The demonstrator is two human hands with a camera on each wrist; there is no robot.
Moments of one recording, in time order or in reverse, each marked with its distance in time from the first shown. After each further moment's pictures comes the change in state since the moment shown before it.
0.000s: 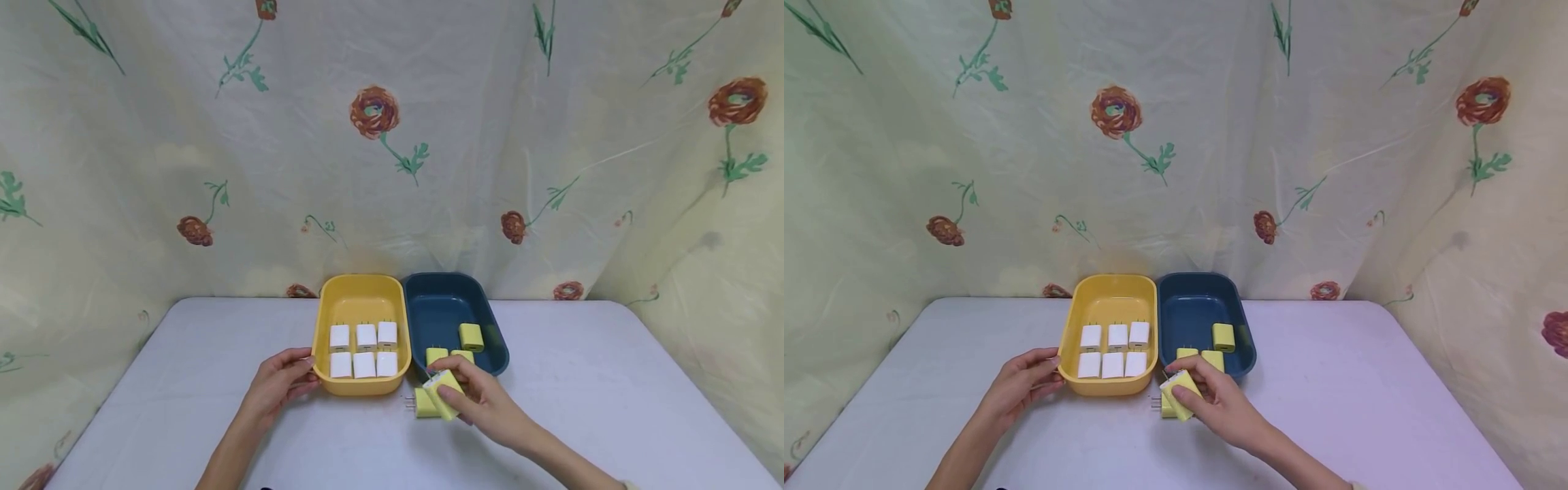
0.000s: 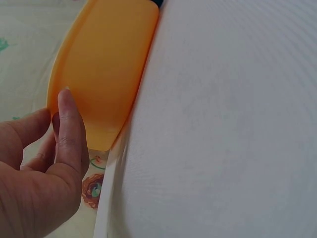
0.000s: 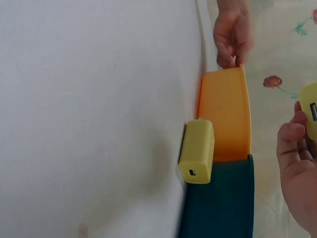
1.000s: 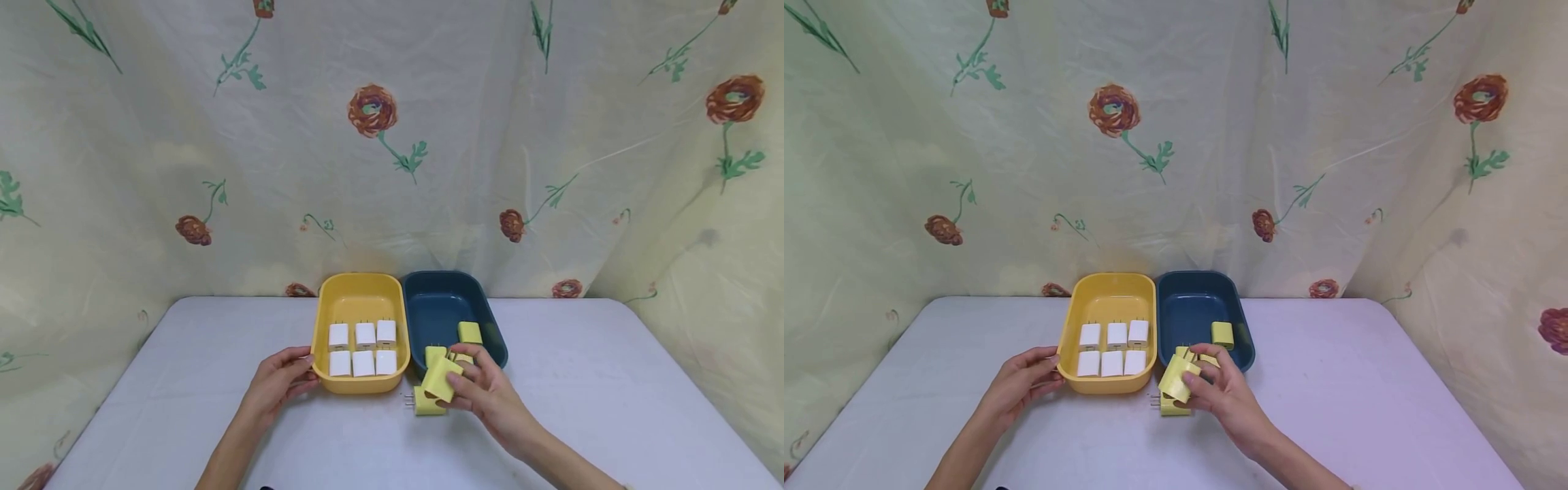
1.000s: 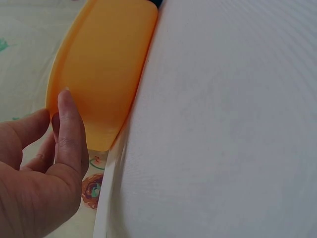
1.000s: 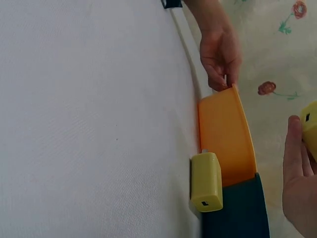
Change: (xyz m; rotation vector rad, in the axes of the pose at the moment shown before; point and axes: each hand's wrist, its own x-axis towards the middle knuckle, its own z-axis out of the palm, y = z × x) left_hand -0.001 0.000 0.001 -0.003 -0.001 -0.001; right_hand -0.002 -0.002 0.003 0.505 0.191 0.218
